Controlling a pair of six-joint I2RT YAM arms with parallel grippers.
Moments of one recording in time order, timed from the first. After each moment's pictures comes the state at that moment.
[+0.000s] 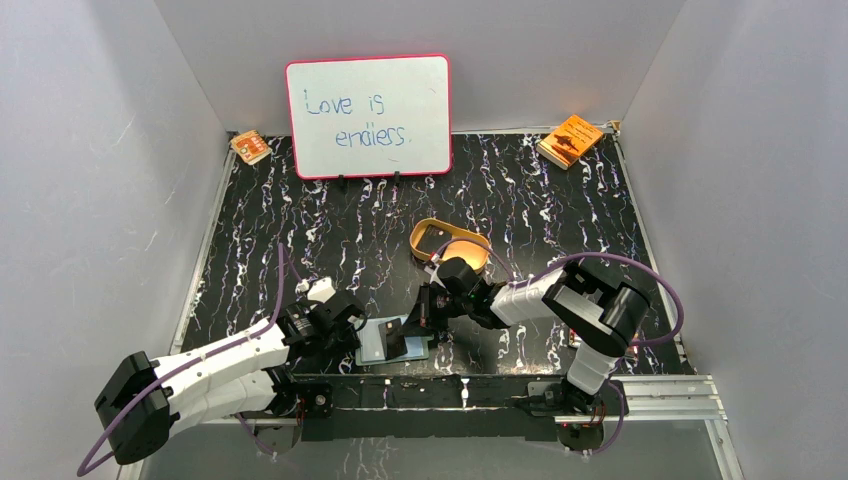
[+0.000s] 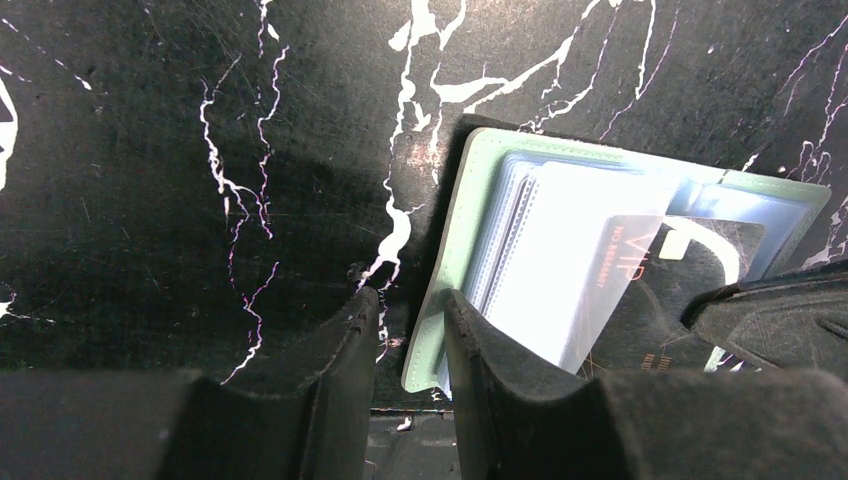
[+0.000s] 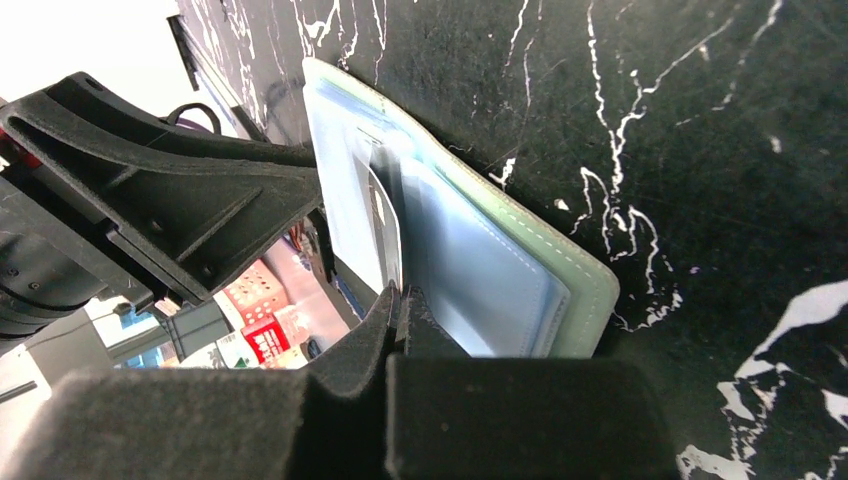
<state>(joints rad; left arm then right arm) -0.91 0.93 0.43 -0.72 -0.26 -1.21 0.96 1.71 0.61 0.42 -0.49 1.13</state>
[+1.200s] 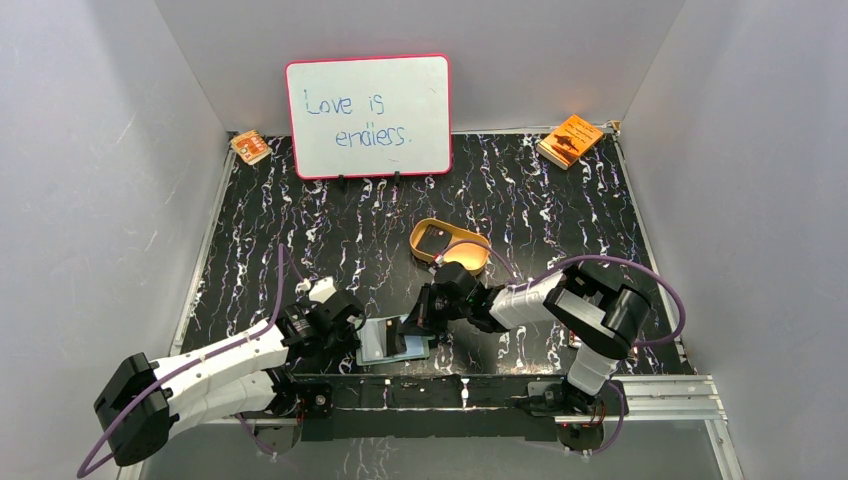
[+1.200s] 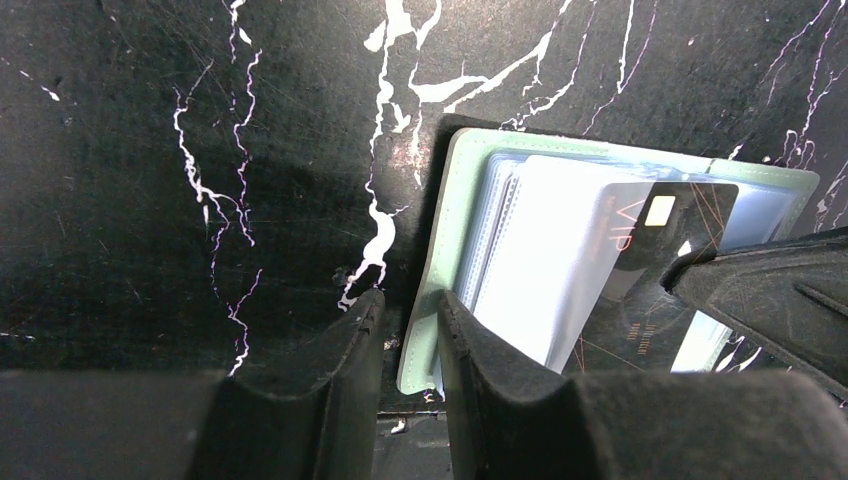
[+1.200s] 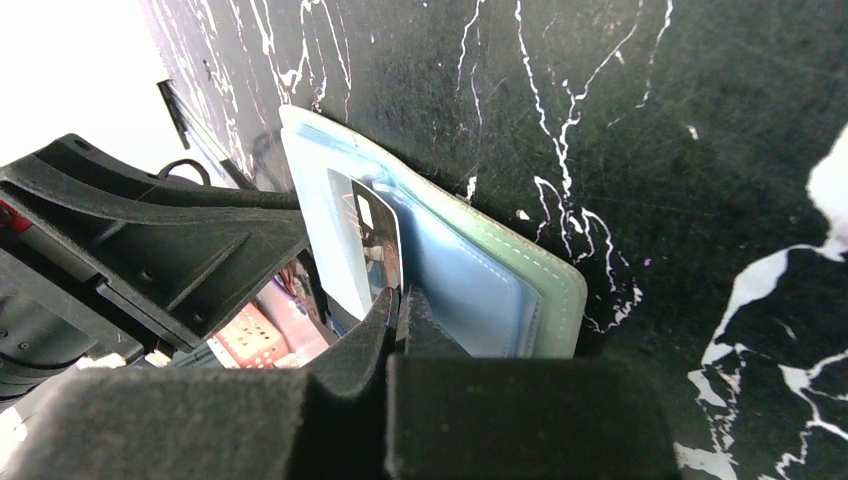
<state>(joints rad) -0.91 0.92 0.42 -0.68 -0.23 -1.19 1.00 1.69 0.60 0.41 -0.35 1.20</state>
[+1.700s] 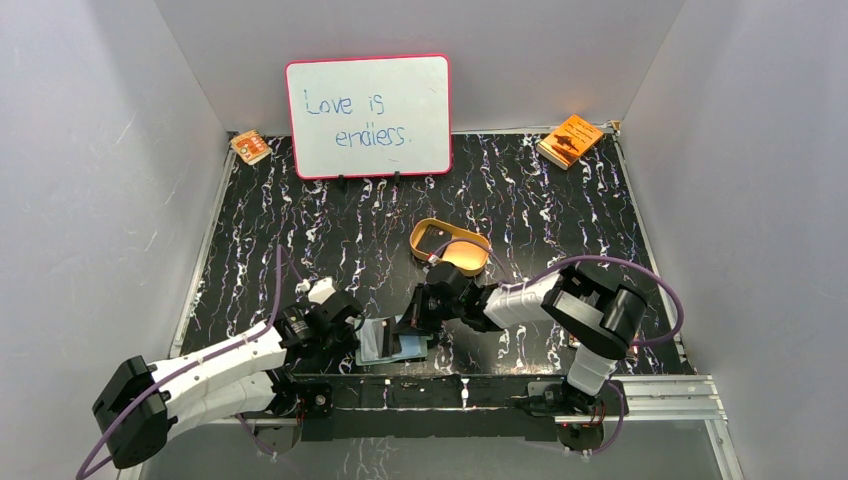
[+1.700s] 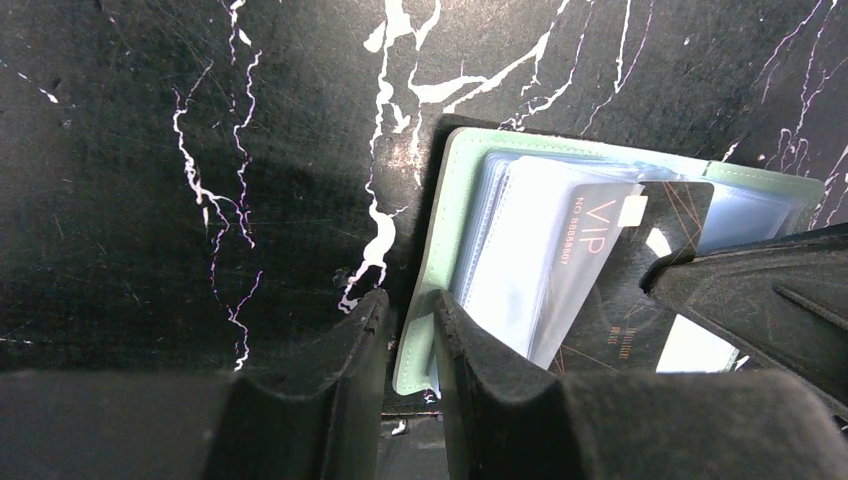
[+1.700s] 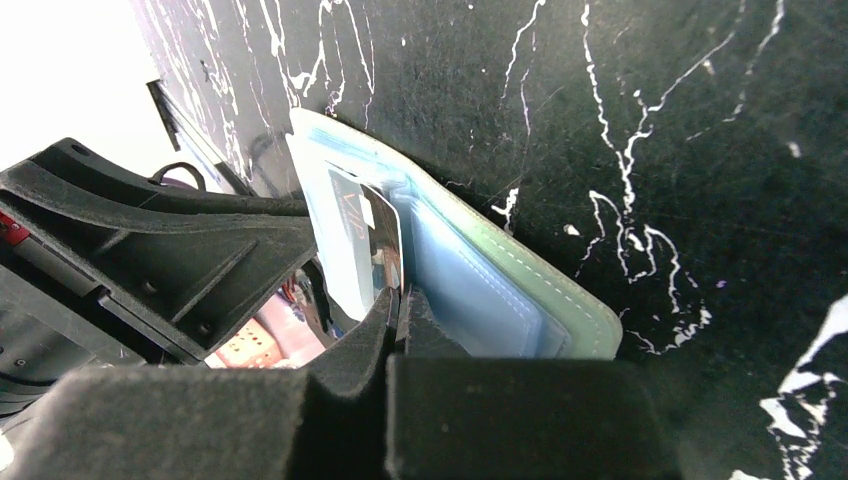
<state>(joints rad) -0.91 0.91 0.41 -0.67 -0.23 -1.18 1.03 1.71 0.65 0.36 -0.31 1.20</state>
